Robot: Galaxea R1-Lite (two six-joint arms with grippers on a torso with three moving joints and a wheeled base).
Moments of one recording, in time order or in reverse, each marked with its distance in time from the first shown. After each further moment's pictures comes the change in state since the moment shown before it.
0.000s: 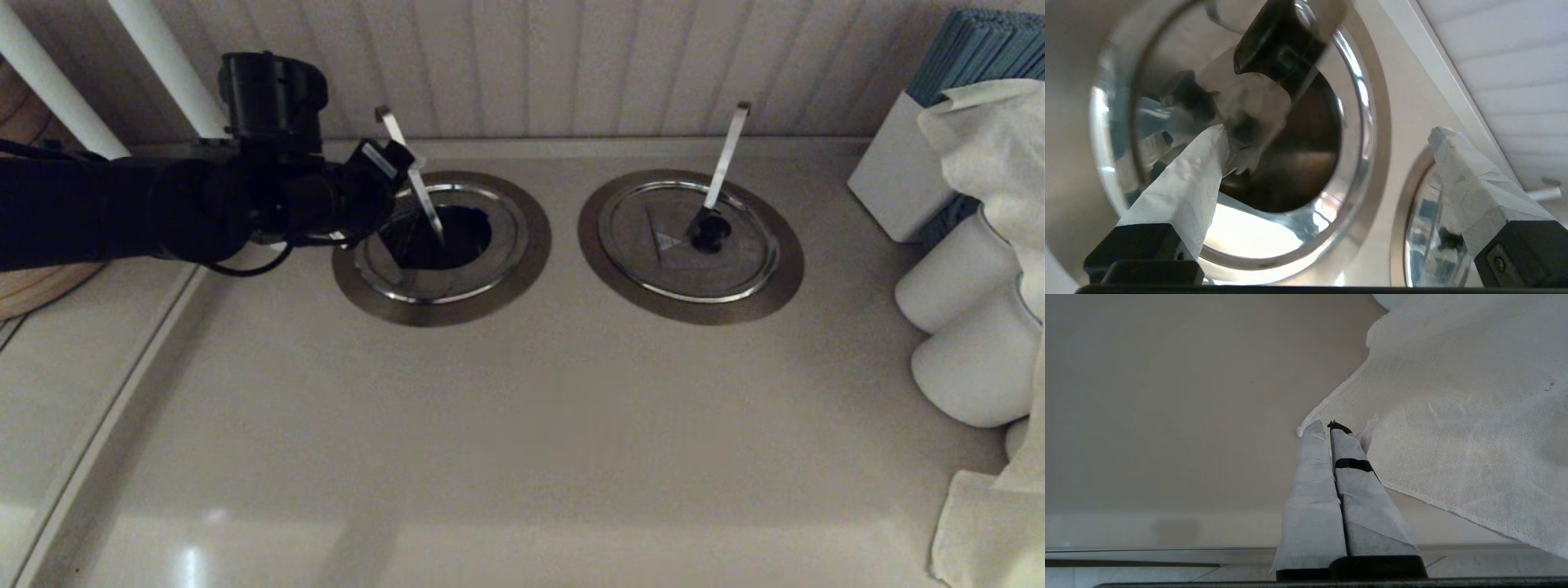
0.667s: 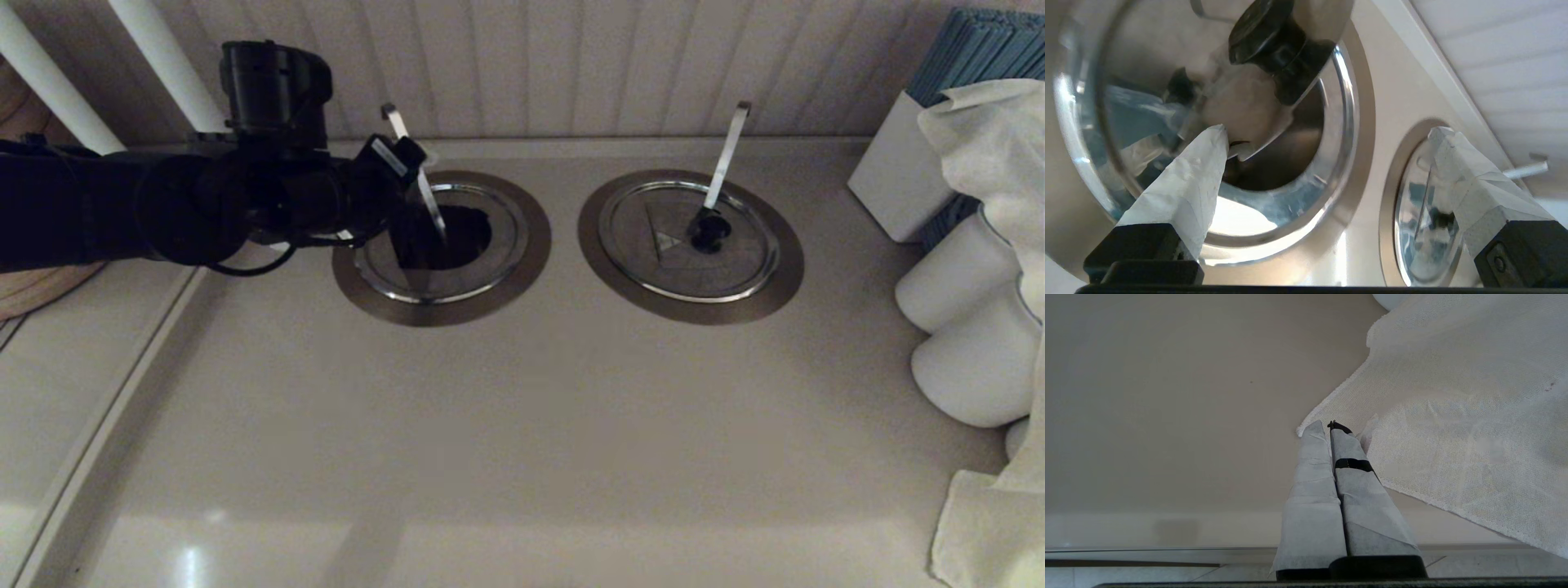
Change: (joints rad) left arm -0.039 -0.030 0.025 -0.001 0.001 0.022; right arm 0.000 0.000 0.000 0.000 0.000 0.000
